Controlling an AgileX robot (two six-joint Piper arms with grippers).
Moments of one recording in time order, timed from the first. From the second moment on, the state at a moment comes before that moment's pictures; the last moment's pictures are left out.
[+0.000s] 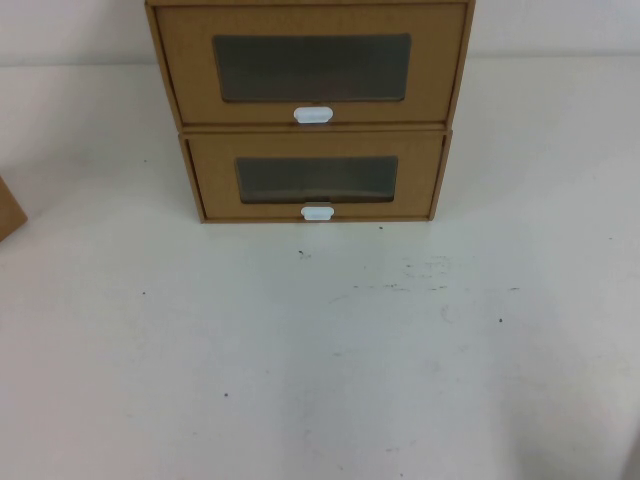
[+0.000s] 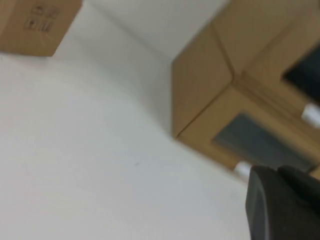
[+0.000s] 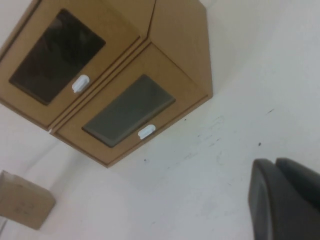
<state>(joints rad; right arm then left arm) 0.02 -0.01 0.03 1.01 0.37 -0.18 -0.08 0.08 -0.08 -0.30 0.21 -0.31</state>
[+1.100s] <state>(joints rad) 0.02 -0.01 0.03 1.00 0.40 -0.22 -0.08 1.73 -2.28 -0.32 1.11 0.29</state>
